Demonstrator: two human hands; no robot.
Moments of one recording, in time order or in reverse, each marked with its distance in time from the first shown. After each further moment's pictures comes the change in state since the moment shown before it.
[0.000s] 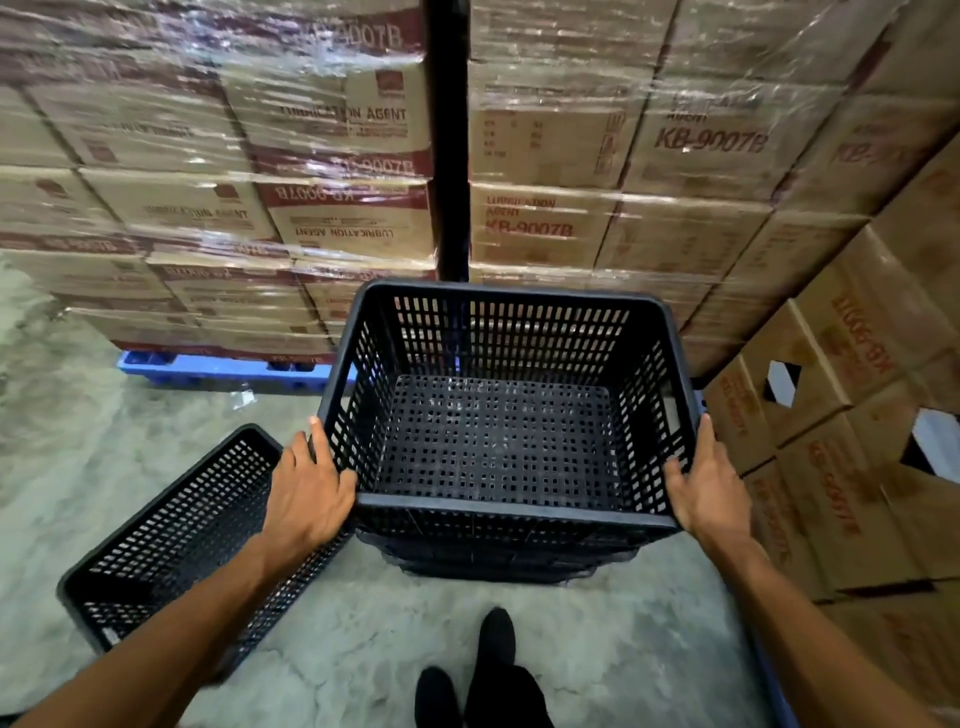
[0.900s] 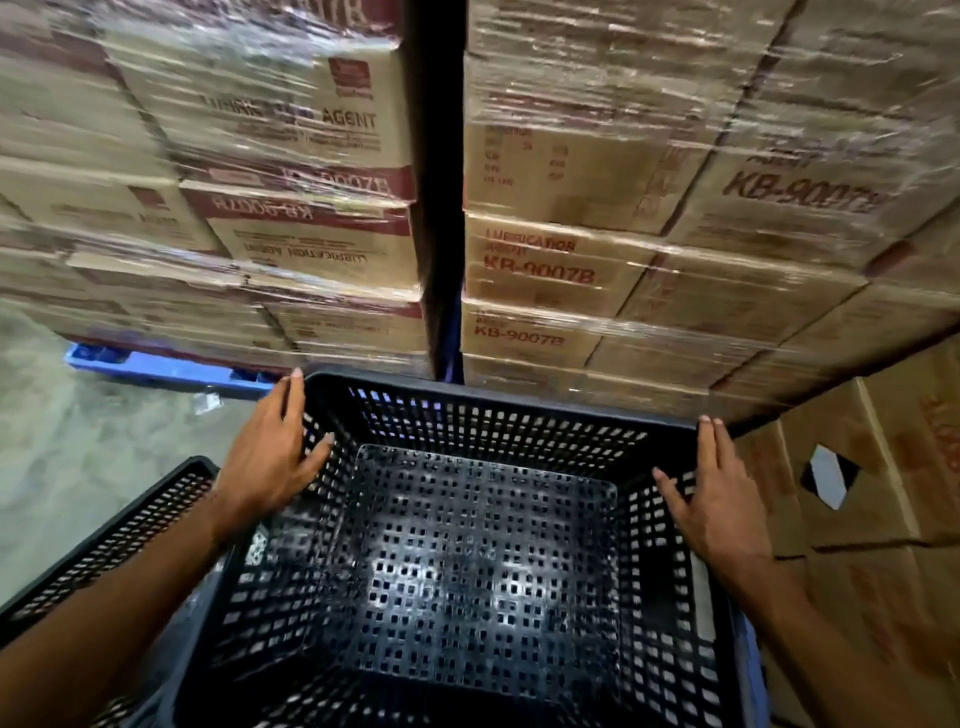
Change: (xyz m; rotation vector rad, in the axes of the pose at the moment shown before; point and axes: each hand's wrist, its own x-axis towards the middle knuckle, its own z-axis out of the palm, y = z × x) left_hand 0.232 0.049 -0.040 -0.039 -0.001 0.074; right_hand 0.221 -0.061 -0.012 -0.164 -0.054 -0.220
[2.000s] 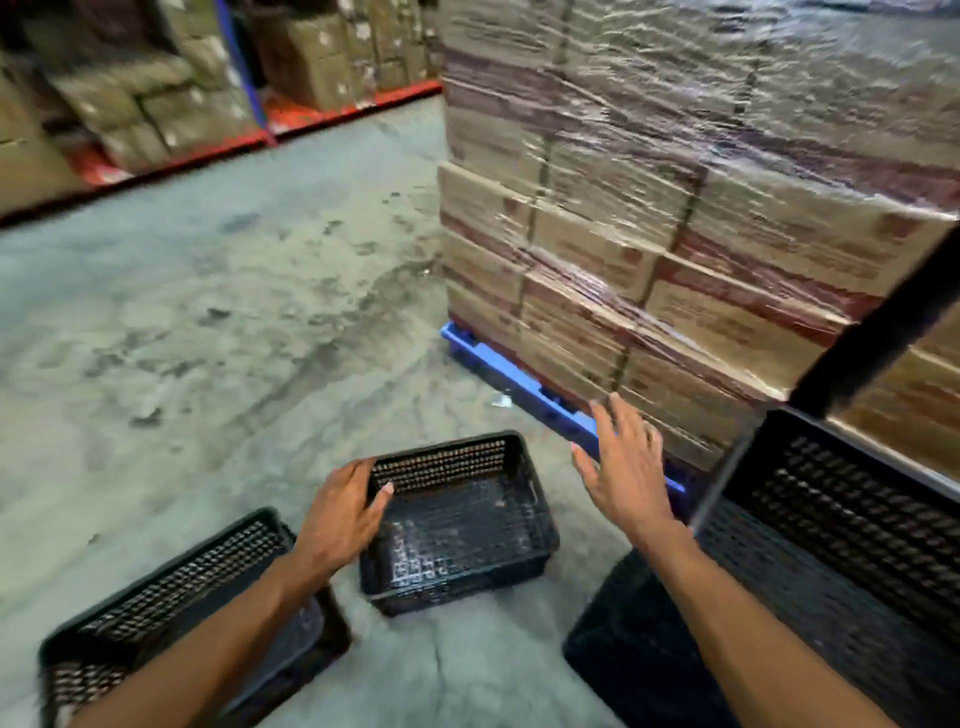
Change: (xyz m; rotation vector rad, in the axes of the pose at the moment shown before) left_hand -0.396 -0.301 -0.054 -0.362 0.232 -0.600; right_hand -0.250 -0.482 0.067 0.052 0.047 -0.853
